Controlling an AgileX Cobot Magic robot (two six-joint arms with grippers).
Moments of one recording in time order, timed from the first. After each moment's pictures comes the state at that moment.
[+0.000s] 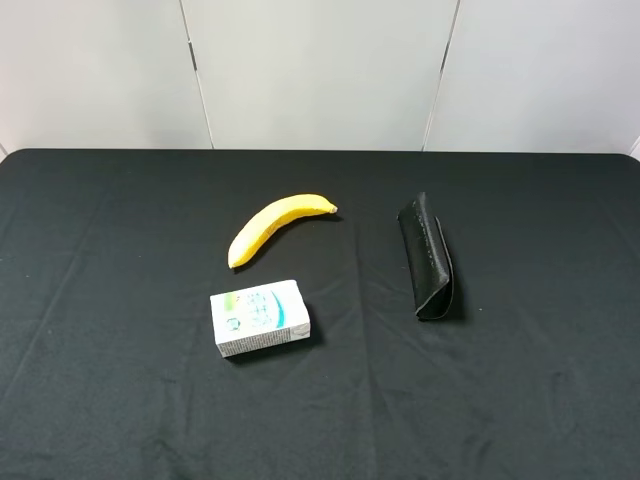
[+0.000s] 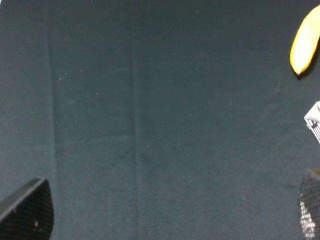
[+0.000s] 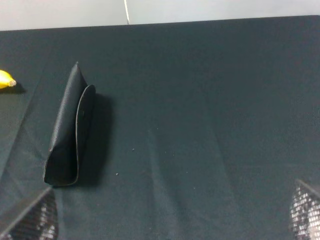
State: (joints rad) left arm 0.00 -0.01 -0.50 -0.01 1.06 0.05; right arm 0.06 -0.01 -0.50 0.02 1.02 0.01
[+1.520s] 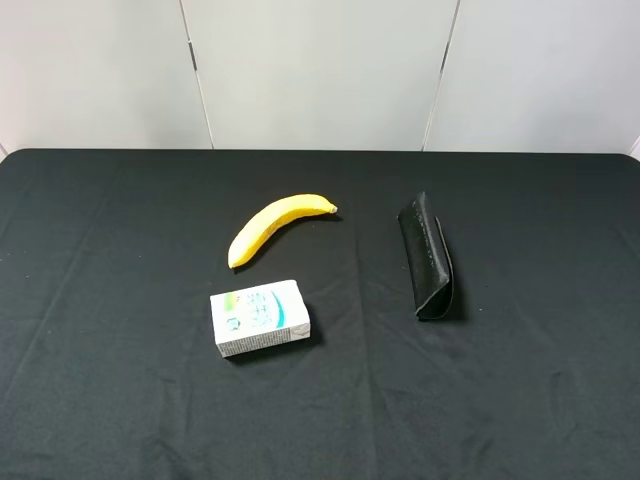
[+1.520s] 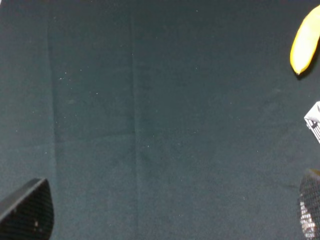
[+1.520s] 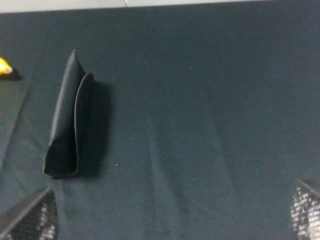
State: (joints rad) left arm 0.00 -0.01 -0.50 -0.01 1.06 0.05; right arm 0.06 0.20 -0.59 0.02 1.02 0.01
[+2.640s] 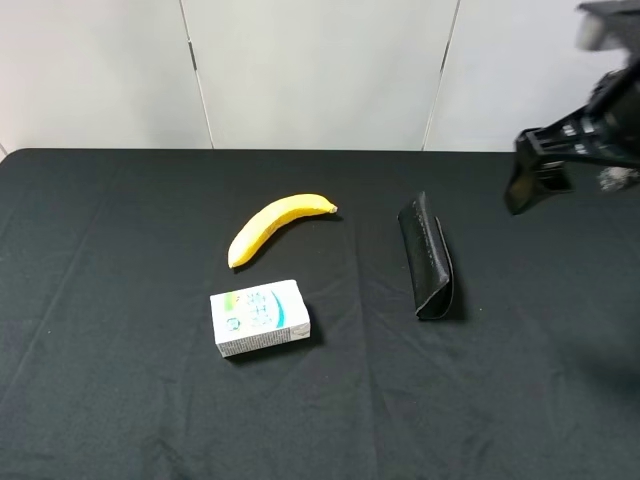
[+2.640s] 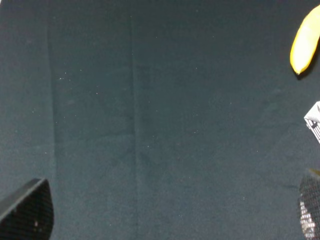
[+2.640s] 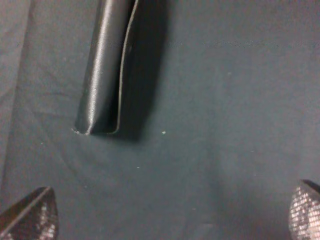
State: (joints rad) left arm 0.00 -0.01 -0.50 -0.01 1.06 0.05; right arm 0.36 1.31 -1.07 -0.03 1.06 0.10
